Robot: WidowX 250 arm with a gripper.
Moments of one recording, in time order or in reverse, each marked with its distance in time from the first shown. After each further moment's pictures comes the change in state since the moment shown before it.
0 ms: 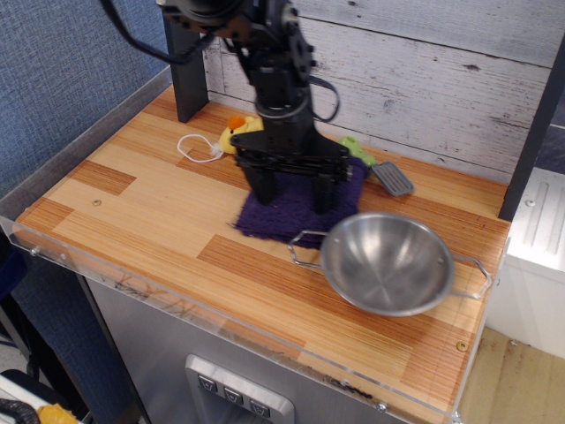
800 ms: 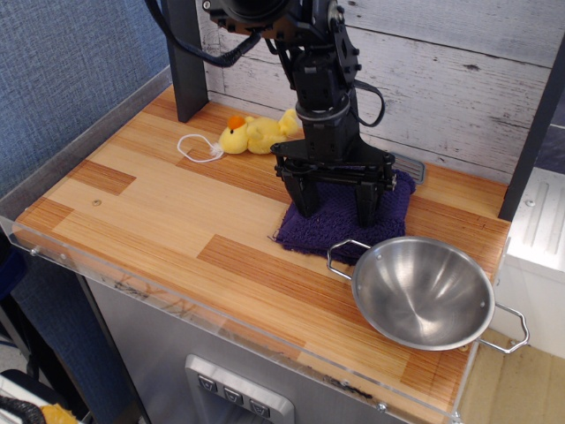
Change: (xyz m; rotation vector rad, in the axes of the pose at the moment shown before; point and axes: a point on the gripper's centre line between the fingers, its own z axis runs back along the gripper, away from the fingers) arm -0.003 -0.029 0.002 -0.072 0.080 -0.027
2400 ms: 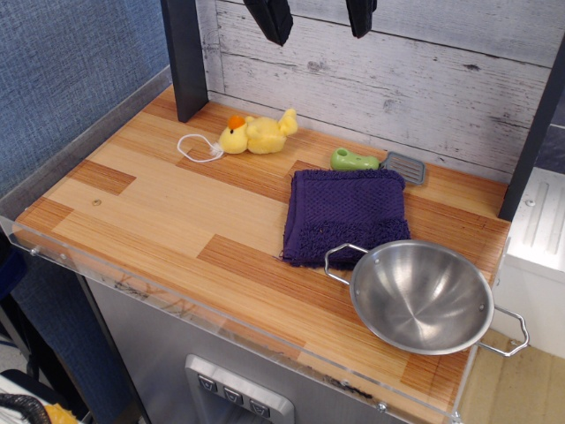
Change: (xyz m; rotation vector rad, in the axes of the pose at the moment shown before) arm 0.001 -0.011 0.178 -0.024 -0.299 0.095
